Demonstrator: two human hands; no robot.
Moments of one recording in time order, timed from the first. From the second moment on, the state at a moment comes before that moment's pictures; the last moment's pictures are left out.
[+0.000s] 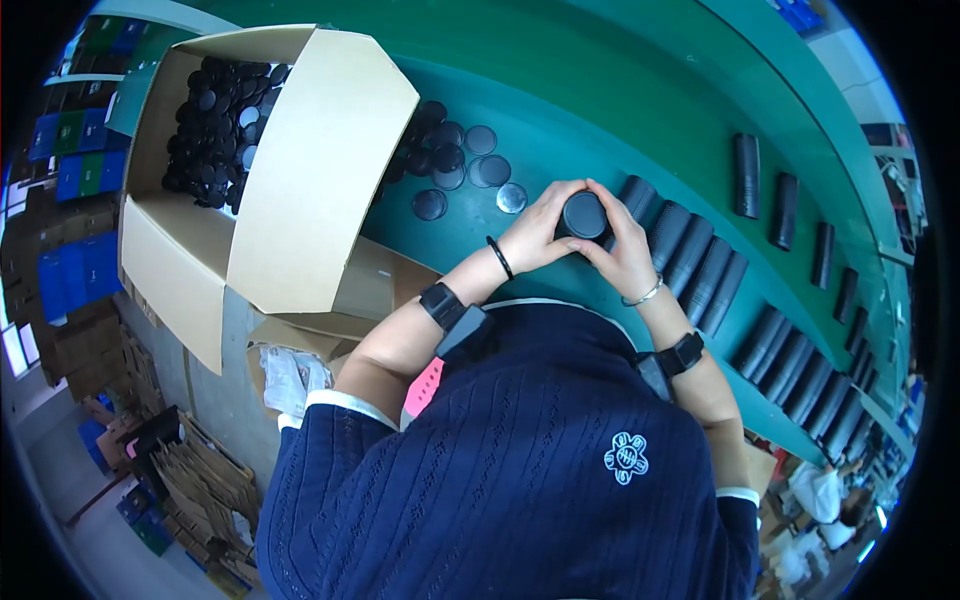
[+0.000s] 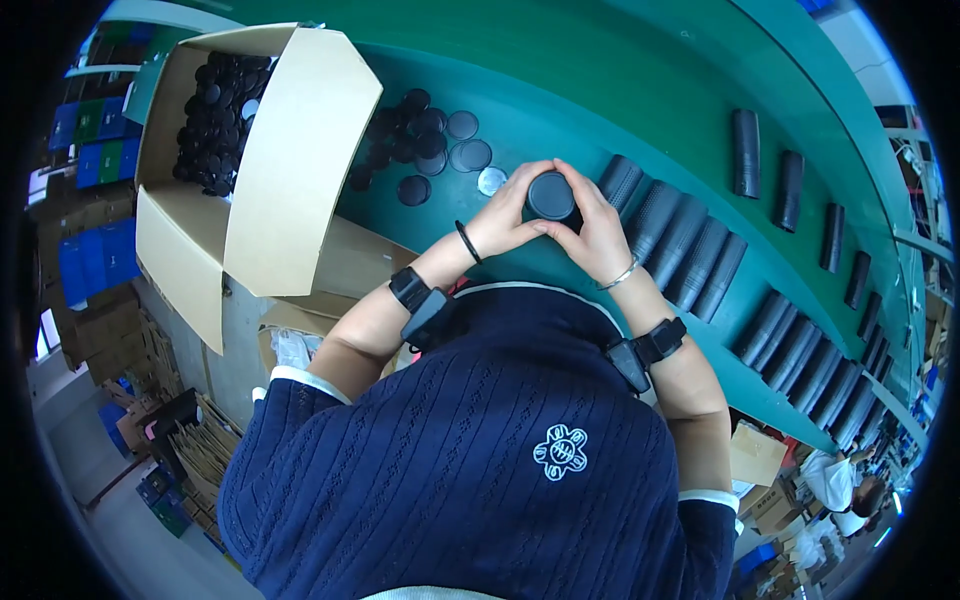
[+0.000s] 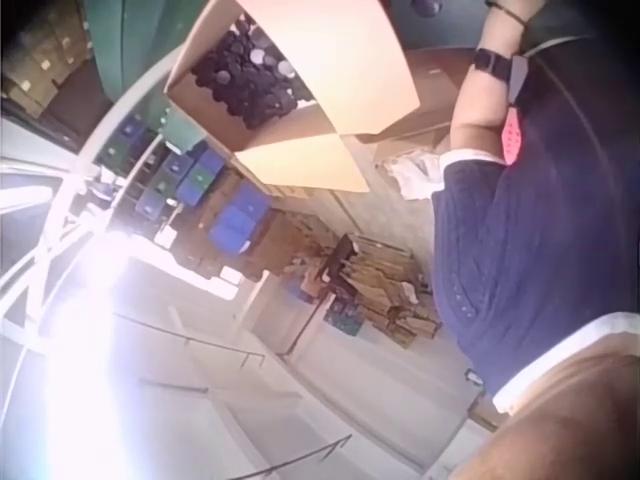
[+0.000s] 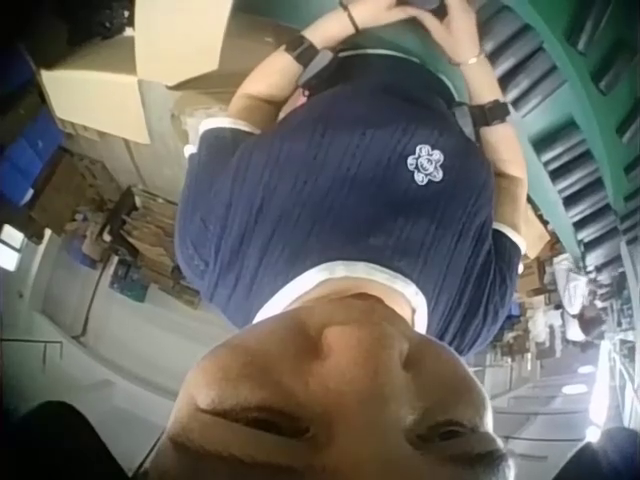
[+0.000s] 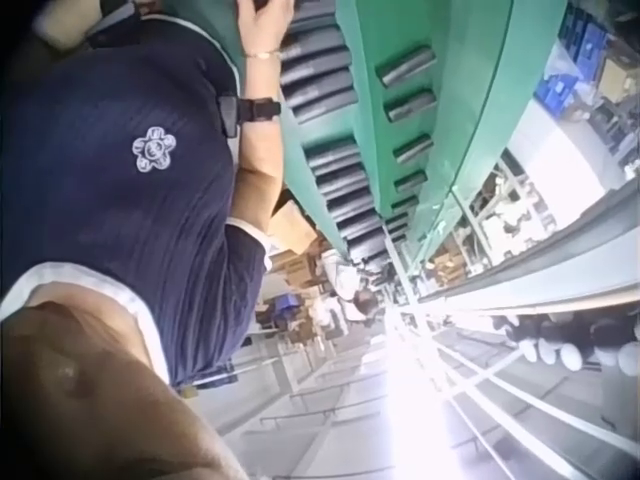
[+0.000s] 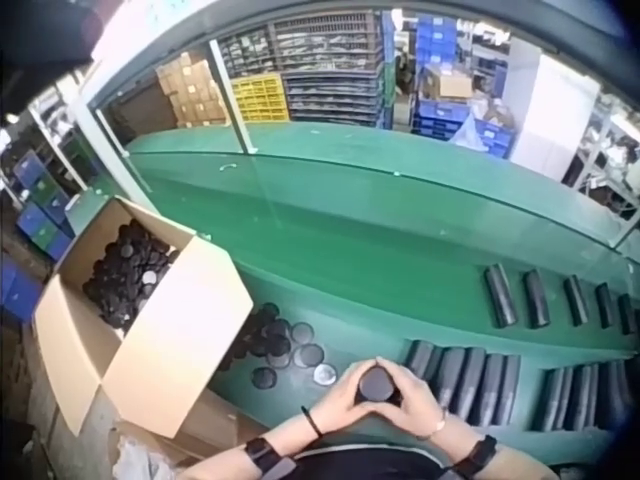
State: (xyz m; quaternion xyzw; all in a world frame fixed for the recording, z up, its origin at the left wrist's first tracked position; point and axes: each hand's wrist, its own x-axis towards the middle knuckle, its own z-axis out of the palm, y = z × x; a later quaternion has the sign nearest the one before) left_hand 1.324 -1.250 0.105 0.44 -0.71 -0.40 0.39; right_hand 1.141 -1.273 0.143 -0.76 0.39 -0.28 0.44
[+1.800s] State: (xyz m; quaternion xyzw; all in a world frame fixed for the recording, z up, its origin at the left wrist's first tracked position) left_hand 1.325 -1.246 0.111 0.51 -0.65 -0.37 0.43; right_hand 1.160 -1.287 0.155 -0.76 0.38 -0.27 0.45
